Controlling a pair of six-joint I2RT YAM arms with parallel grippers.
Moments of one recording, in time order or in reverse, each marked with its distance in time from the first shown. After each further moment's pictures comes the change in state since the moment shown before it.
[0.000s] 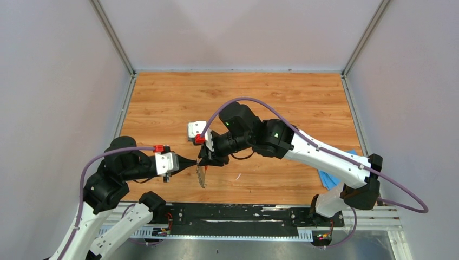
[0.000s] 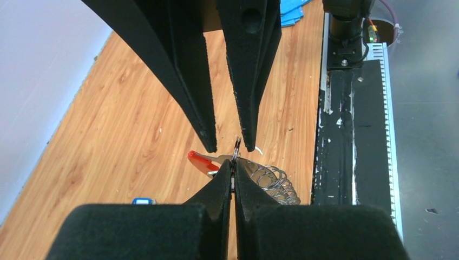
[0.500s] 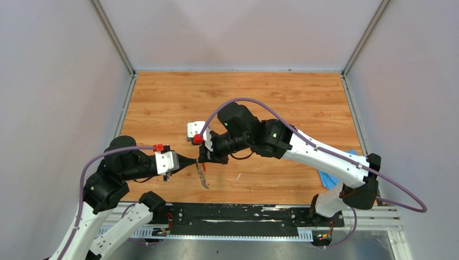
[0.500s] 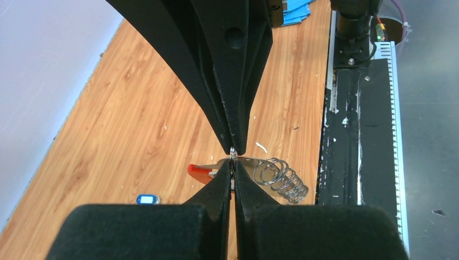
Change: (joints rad) left arm 0.000 0.003 0.004 0.000 -0.024 0.003; right arm 0.000 0.011 -0.002 -0.005 0.019 -0.003
